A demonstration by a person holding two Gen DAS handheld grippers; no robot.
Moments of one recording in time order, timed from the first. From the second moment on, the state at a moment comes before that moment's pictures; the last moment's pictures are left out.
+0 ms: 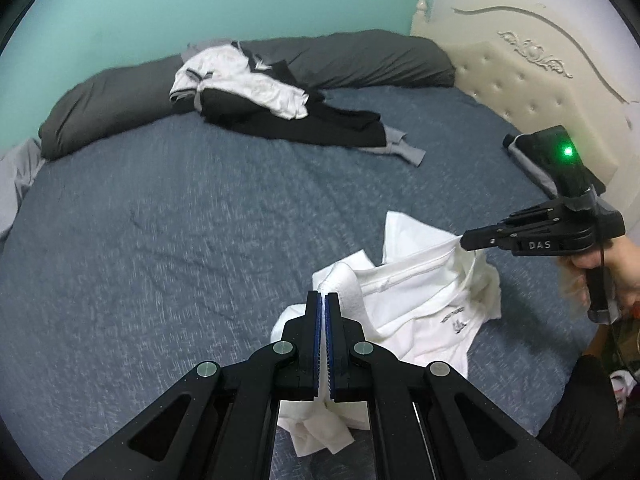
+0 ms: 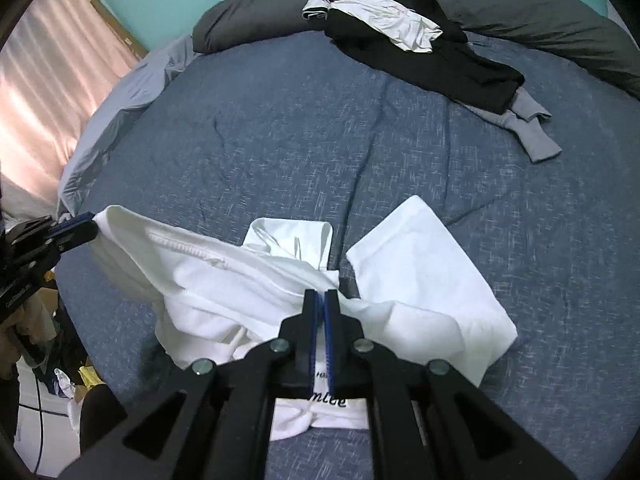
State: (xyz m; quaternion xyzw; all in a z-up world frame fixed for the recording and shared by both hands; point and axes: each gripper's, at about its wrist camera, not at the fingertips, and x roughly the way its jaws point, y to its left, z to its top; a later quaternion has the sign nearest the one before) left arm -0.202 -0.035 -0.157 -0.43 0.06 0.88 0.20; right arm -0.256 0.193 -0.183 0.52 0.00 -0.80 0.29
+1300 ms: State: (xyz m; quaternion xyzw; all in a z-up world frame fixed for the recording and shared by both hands) left arm -0.208 -0.040 -0.182 -0.43 0.05 0.87 0.23; right arm -0.289 0.159 -0.286 0.58 0.15 -0.72 0.36
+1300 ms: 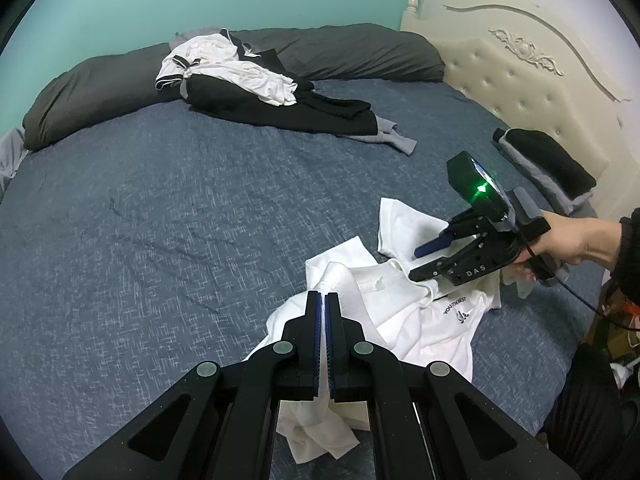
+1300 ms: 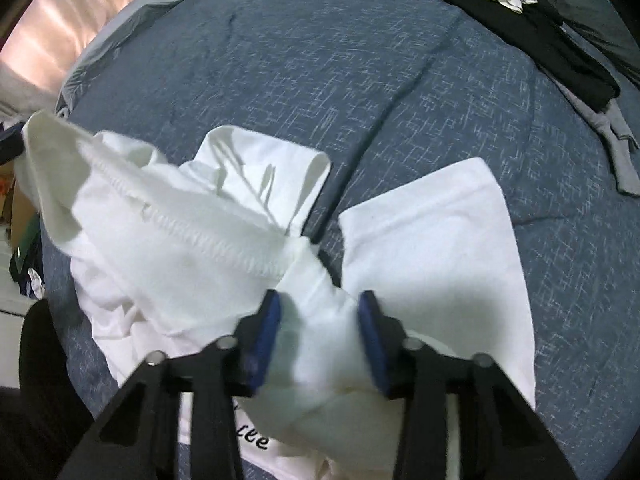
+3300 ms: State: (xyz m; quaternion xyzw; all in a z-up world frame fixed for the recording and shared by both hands) left arm -0.173 -0.053 -0.187 -0.44 0.05 0.87 0.23; right arm -0.225 0.181 -0.269 0.50 0.17 -0.77 0.36
